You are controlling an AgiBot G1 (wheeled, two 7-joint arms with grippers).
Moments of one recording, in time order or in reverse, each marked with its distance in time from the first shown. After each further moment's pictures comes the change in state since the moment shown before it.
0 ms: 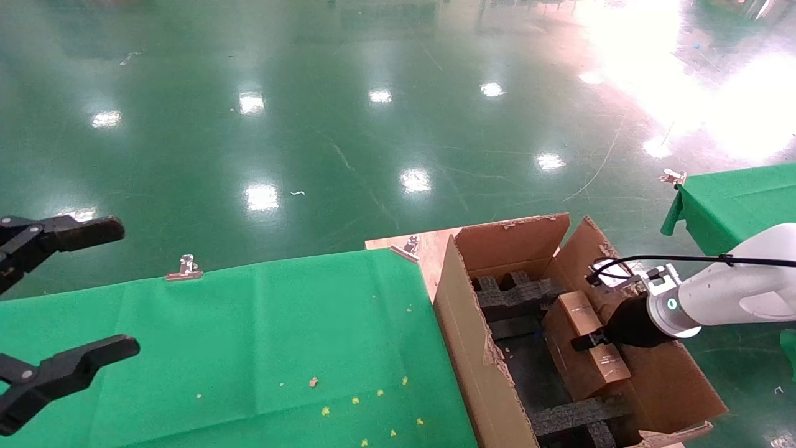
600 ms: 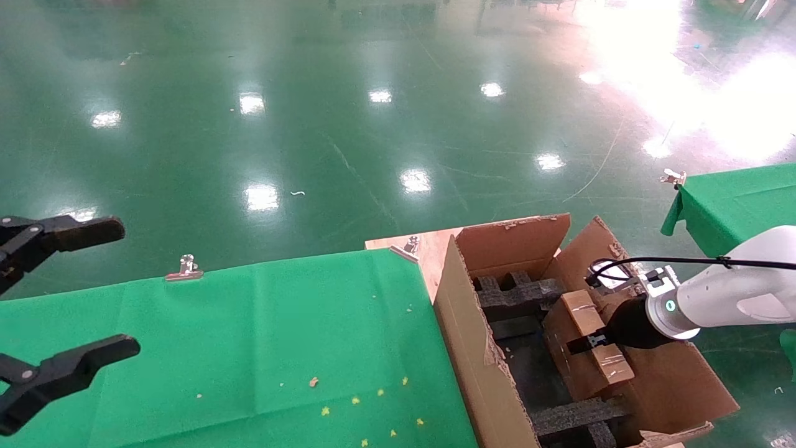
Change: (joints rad) left arm 0.000 0.000 0.000 0.000 0.000 0.000 0.000; right arm -0.023 -0.010 -0.001 -0.013 0.004 0.003 0.005
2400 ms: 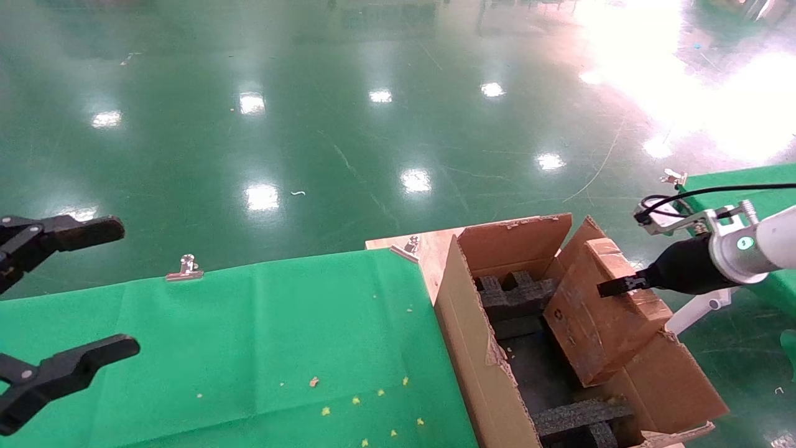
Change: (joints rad) left arm 0.000 0.000 0.000 0.000 0.000 0.000 0.000; right arm 0.245 0.098 0.029 -0.040 -0.002 -0.172 -0.054
